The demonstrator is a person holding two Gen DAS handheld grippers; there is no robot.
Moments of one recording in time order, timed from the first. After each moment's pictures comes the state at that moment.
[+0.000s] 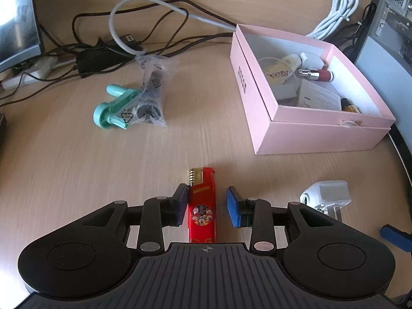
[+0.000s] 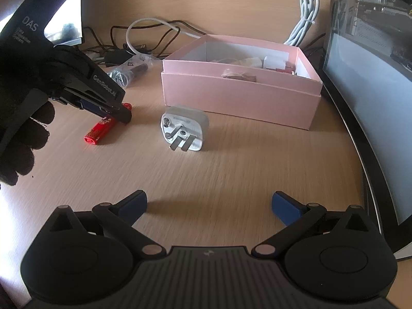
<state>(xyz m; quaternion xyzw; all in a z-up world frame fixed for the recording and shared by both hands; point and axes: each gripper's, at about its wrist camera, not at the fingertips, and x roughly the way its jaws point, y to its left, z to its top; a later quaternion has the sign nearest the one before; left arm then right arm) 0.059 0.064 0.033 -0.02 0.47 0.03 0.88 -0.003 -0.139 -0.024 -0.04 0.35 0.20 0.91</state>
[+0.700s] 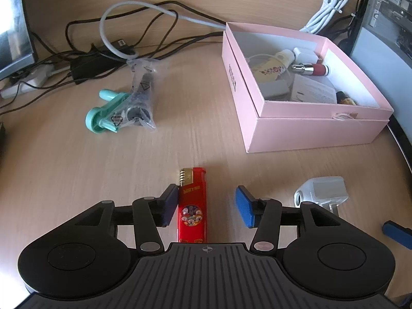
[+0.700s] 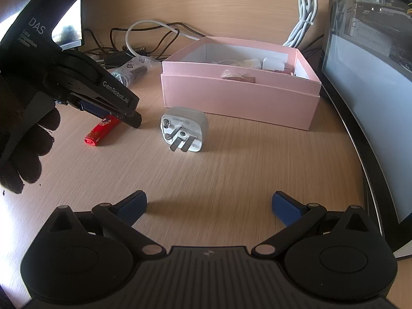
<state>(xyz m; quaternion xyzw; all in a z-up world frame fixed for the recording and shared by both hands) 0.060 0.054 0.030 0.00 0.46 0.02 0.89 -0.004 -0.140 -0.025 -0.04 0.35 0.20 0.91</state>
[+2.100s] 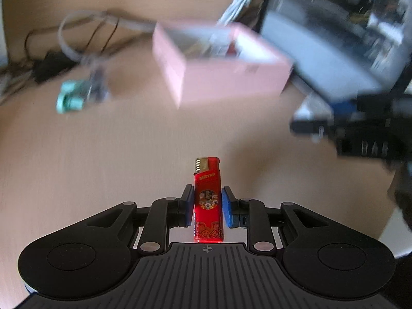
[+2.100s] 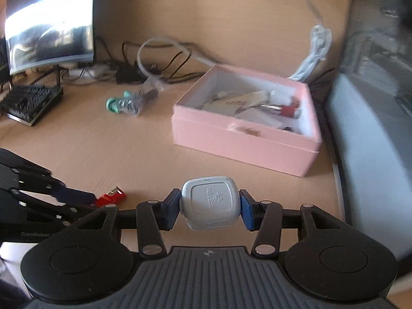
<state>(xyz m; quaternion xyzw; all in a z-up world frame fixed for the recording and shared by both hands) -0.033 0.062 0.058 0.00 0.43 -0.16 0.89 0.007 -0.143 0.044 -0.07 0.35 0.22 0.91</state>
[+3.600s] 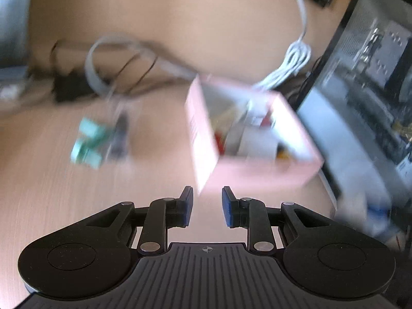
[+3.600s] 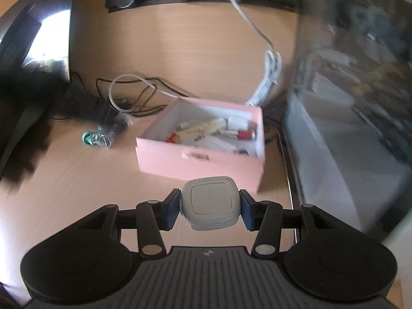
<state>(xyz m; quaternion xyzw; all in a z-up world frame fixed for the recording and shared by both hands) 0.032 0.076 0.088 -0.12 0.41 -0.07 0.90 0.003 -0.178 0.062 -0.05 0.28 0.17 0.94</state>
